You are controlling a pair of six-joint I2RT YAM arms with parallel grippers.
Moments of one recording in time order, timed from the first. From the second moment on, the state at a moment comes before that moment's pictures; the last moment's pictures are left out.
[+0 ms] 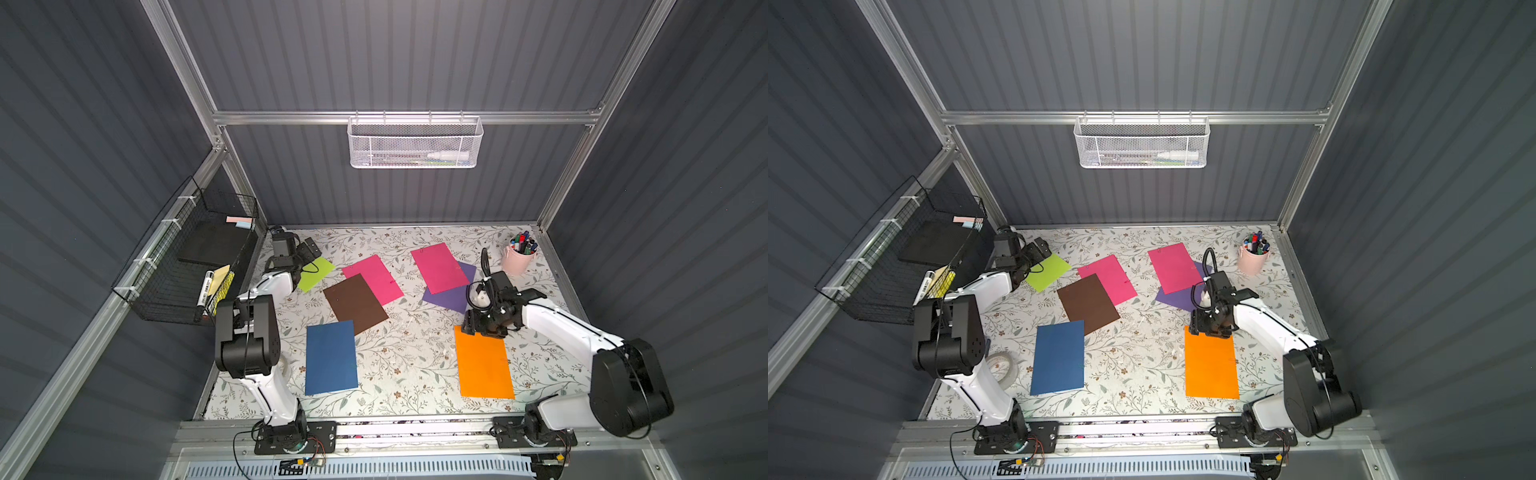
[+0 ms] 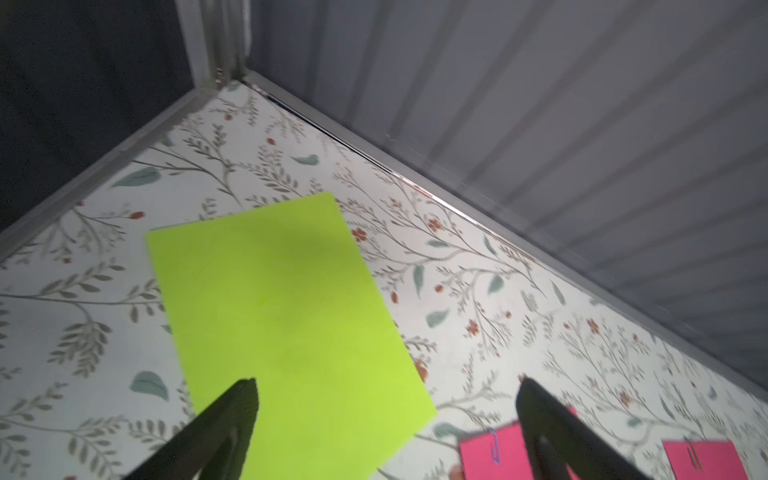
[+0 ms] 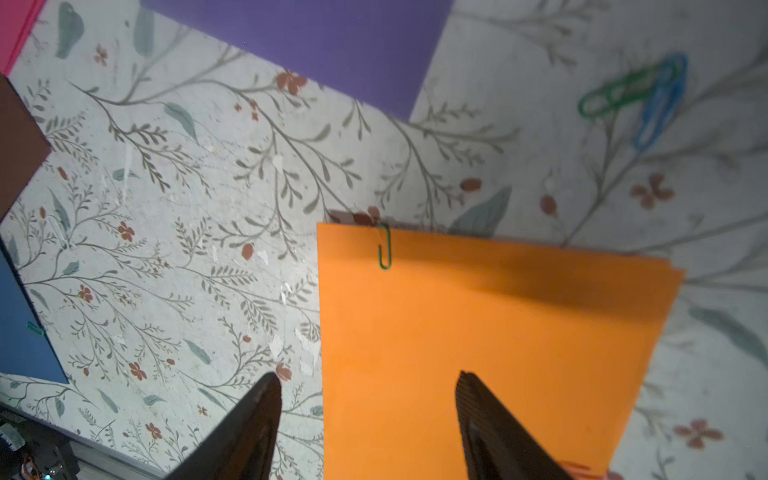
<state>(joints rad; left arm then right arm) 0.08 1.77 1.14 0.10 0.01 -0.47 0.33 1.36 0.82 -0.75 -0.19 0.39</state>
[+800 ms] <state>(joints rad) -0.28 1.54 0.97 -0.03 0.26 -0.44 0.59 1.69 0.96 -0.61 -0.32 0.60</state>
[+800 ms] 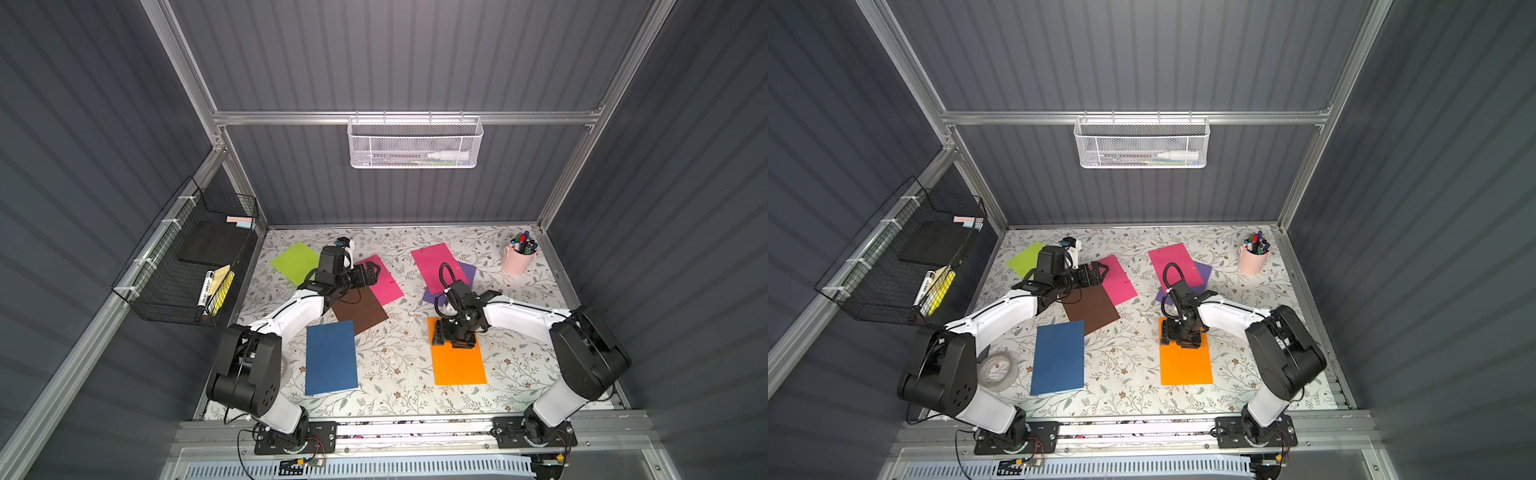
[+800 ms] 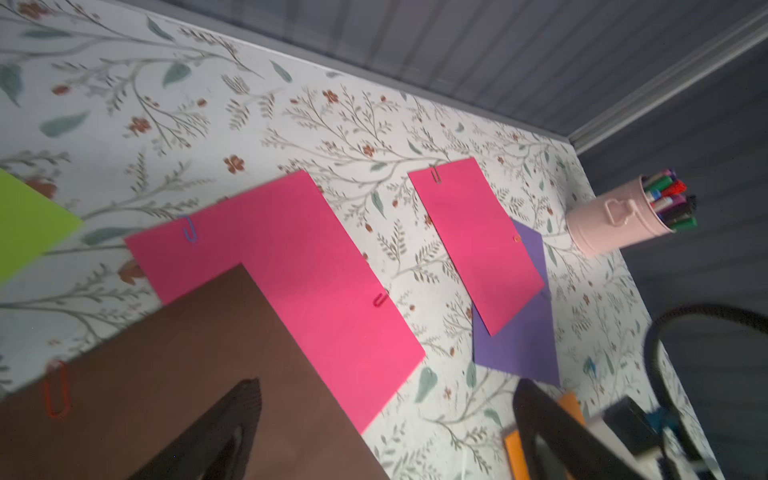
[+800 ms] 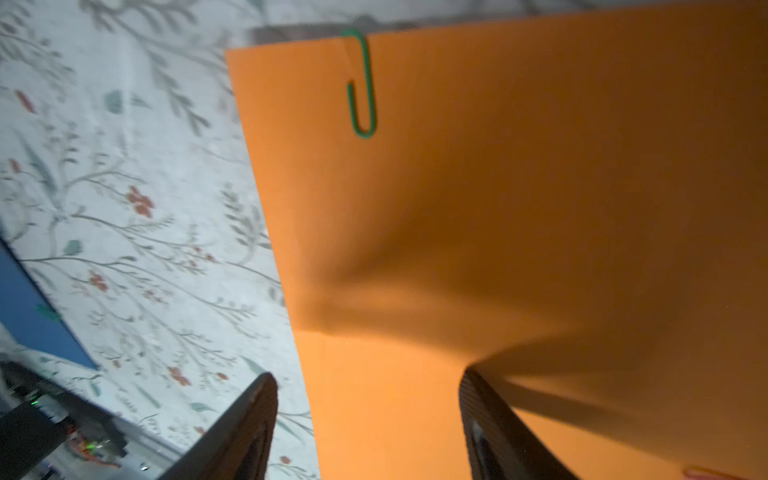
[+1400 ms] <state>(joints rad) -0.56 1.65 0.92 -0.07 0.37 -0.46 0.60 1.56 1.07 -0.62 -0.33 0.66</state>
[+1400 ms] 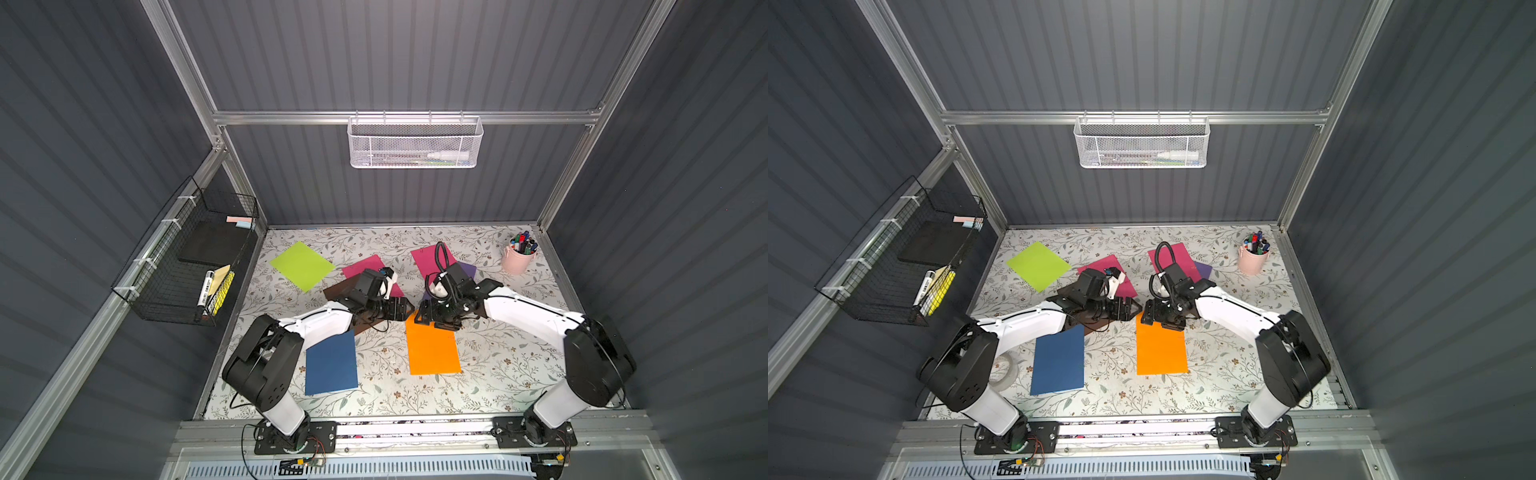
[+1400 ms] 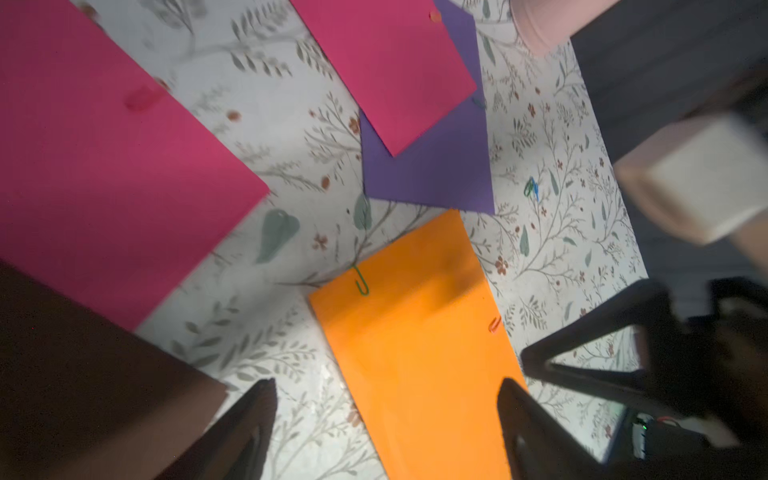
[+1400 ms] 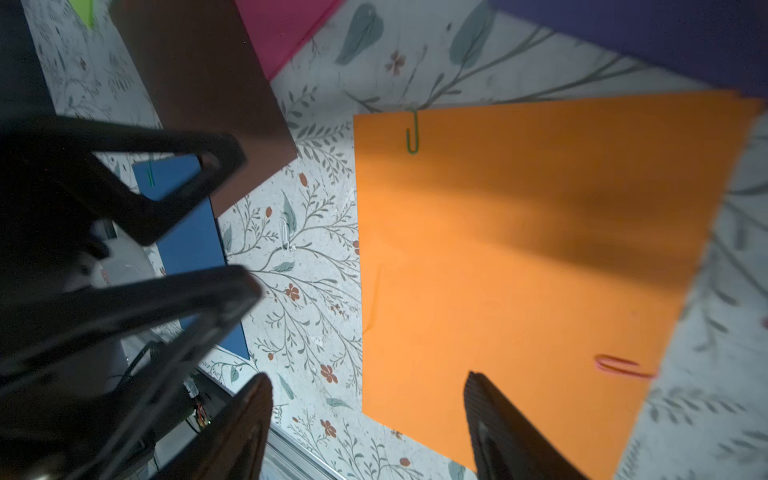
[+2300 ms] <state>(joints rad) -0.64 1.86 1.06 -0.16 0.28 -0.50 0.41 1.72 1.00 -0.63 -0.29 0.44</state>
